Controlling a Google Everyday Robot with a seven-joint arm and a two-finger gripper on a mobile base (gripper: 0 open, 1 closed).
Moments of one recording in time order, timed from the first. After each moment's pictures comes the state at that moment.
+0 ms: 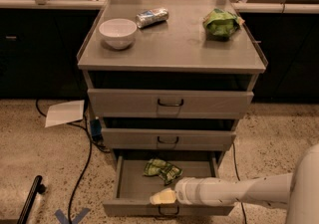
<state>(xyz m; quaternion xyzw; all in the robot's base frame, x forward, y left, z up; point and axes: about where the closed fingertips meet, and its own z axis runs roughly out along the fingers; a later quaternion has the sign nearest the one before) 0.486 -0.041 0.342 -0.24 0.90 0.25 0.26</state>
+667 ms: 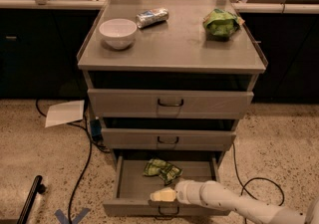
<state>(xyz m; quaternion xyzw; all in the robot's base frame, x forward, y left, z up) 0.516 -0.037 0.280 -0.20 0.88 0.33 0.29</state>
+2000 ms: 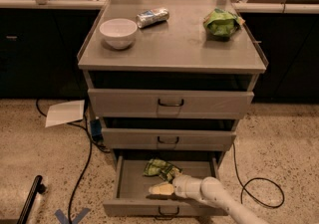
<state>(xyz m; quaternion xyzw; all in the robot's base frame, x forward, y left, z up) 0.561 -0.028 0.249 -0.21 0.83 0.38 0.35</state>
